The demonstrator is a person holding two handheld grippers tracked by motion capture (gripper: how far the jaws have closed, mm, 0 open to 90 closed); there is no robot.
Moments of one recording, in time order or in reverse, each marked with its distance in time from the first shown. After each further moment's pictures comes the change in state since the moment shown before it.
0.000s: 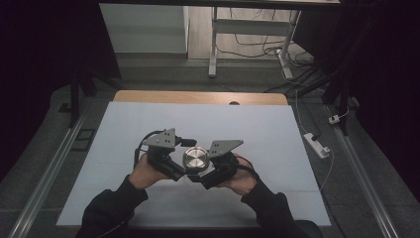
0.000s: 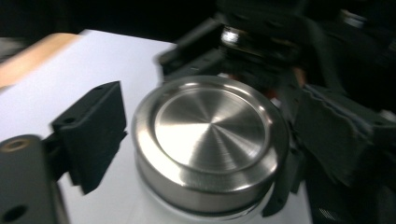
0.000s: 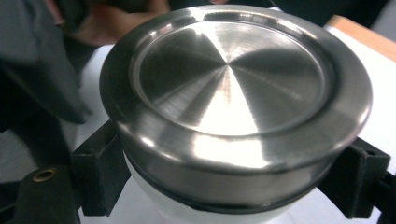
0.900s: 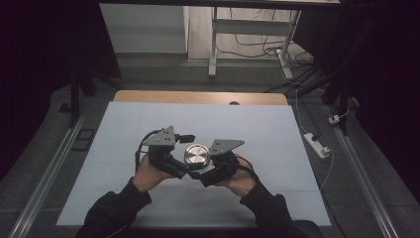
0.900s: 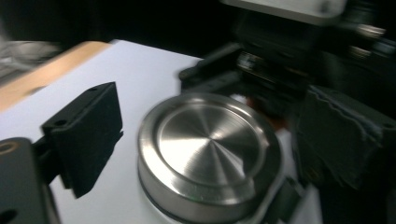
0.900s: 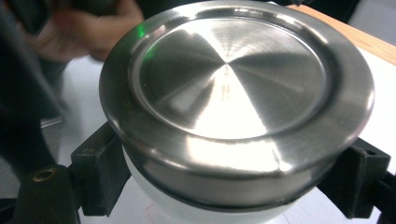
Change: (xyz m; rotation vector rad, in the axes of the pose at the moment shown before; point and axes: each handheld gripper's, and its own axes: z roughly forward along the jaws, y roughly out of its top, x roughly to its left) left arm -0.005 0.006 -0.003 -0.051 0.096 -0.053; right arm -0.002 -0.002 0.001 -0.012 -0.067 0.046
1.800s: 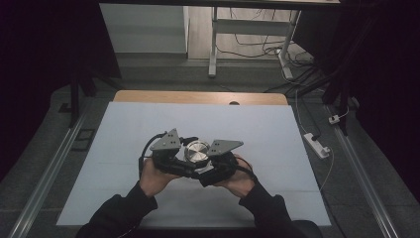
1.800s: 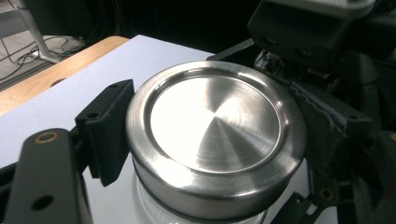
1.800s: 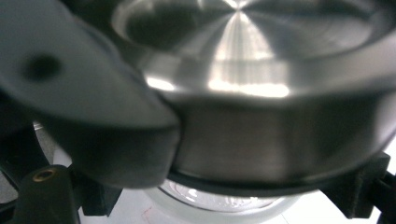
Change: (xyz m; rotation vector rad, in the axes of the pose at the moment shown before) left arm -0.014 0.000 0.014 -0.015 0.144 -0.060; right arm 0.003 0.000 0.002 0.002 -0.041 0.012
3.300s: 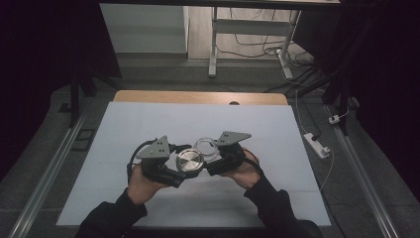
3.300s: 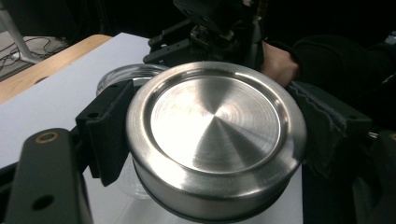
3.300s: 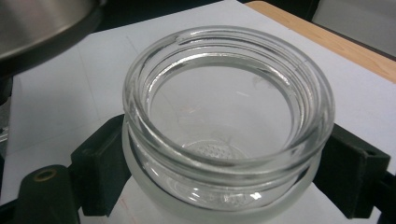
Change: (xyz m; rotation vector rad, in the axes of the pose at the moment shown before) left arm -0.014 -0.008 -0.028 0.009 -0.059 0.023; right arm -0.033 -0.005 -0.007 -0.002 -0.080 0.033
